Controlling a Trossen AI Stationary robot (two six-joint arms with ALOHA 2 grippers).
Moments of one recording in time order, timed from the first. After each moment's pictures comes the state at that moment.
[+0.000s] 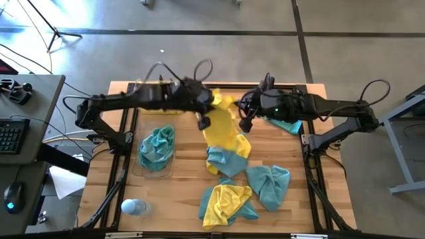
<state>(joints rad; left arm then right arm) 0.16 1.56 1.58 -0.63 -0.13 0.04 0.03 1.35 1.50 -0.67 0.47 0.17</state>
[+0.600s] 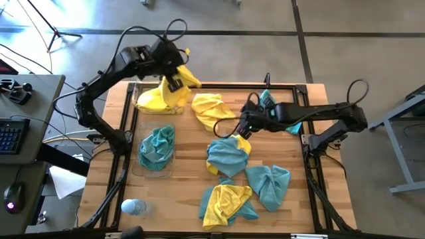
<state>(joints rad) 0.54 1.56 1.89 -1.24 -0.37 0.27 0.03 1.50 1.41 -1.07 0.58 0.55</state>
